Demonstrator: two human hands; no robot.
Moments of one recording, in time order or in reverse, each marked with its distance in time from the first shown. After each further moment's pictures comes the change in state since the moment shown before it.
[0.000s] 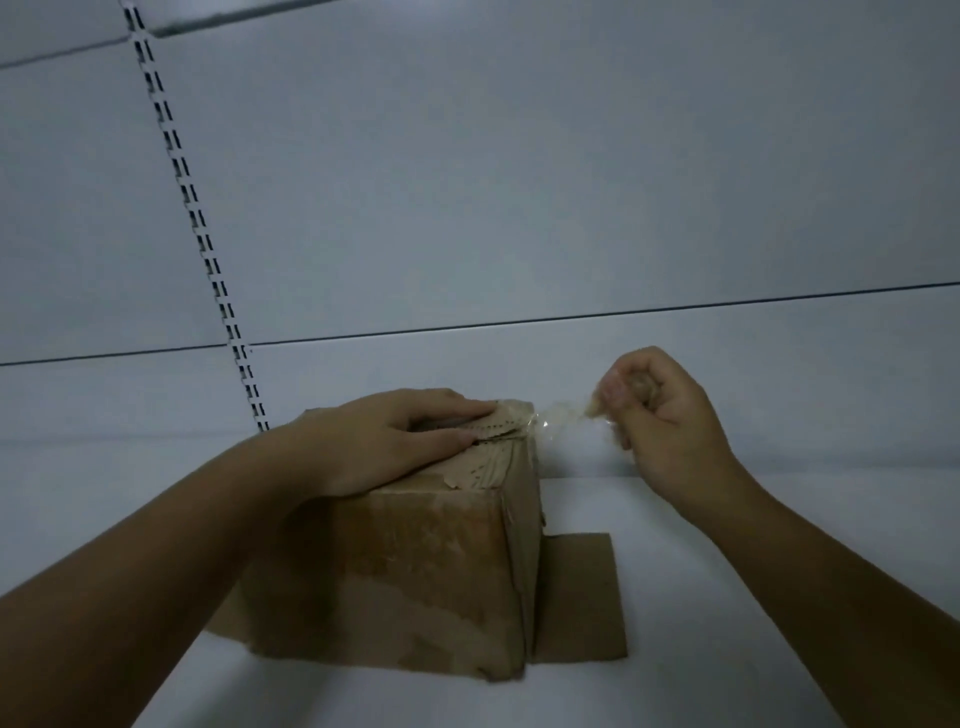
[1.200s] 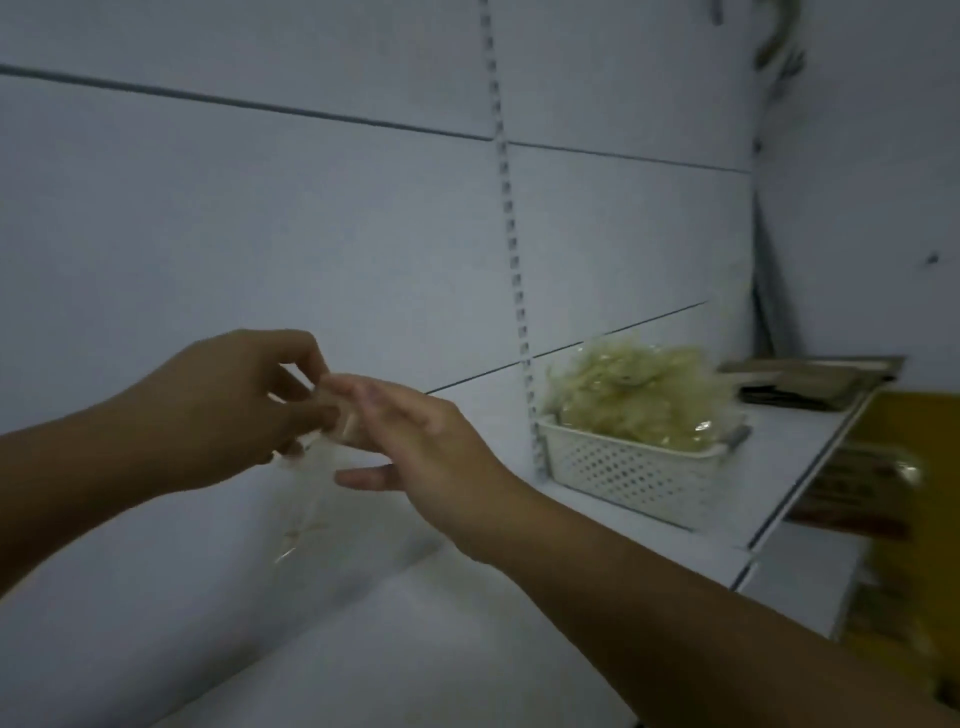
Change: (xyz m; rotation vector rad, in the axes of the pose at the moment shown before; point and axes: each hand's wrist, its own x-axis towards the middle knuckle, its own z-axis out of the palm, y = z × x) left_hand 0.169 0.222 0.011 -0.145 0.262 0.504; right_hand -0.003 -0.081 -0.159 -0.026 0.160 0.164
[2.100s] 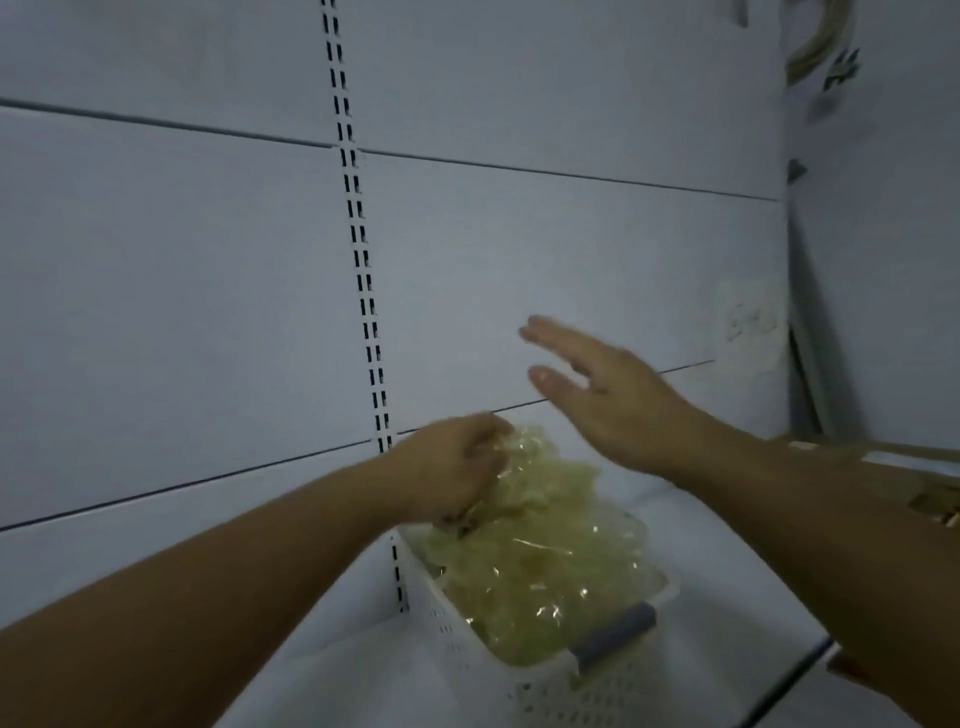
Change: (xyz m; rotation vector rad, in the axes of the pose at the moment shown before) left_hand 0.210 0.172 0.268 -0.181 -0.189 0.095; right_hand 0.033 -0.022 -0.396 -0.958 0.111 -0.198
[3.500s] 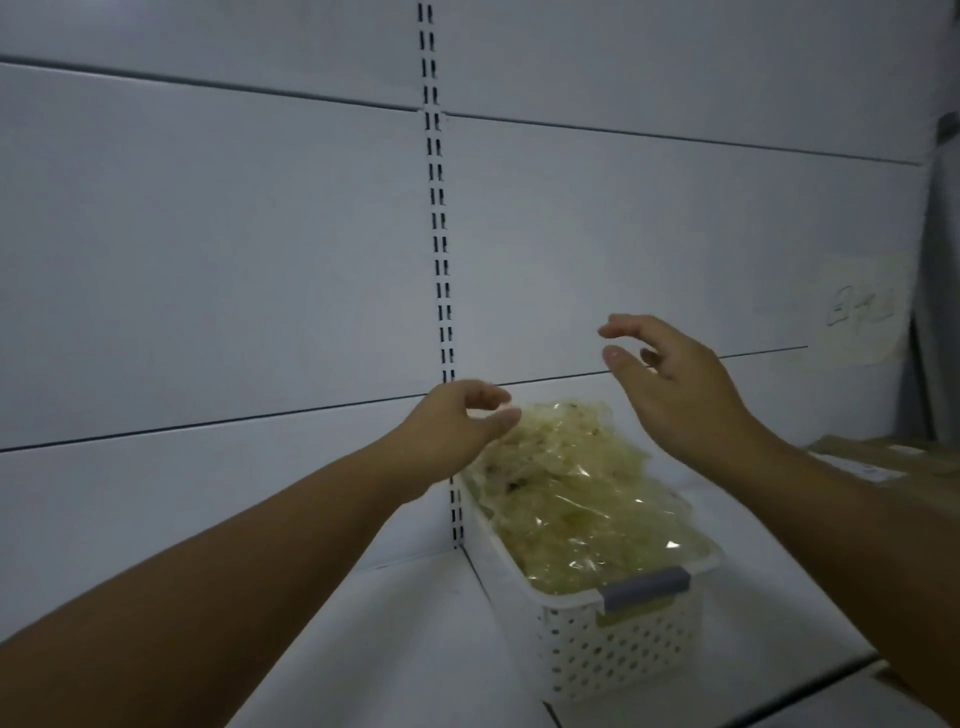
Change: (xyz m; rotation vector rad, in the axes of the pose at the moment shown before) left_hand -0.024 -0.026 0.004 -0.374 0.264 -0.285; right_hand -0.003 0.024 0.021 0.138 0.195 0.017
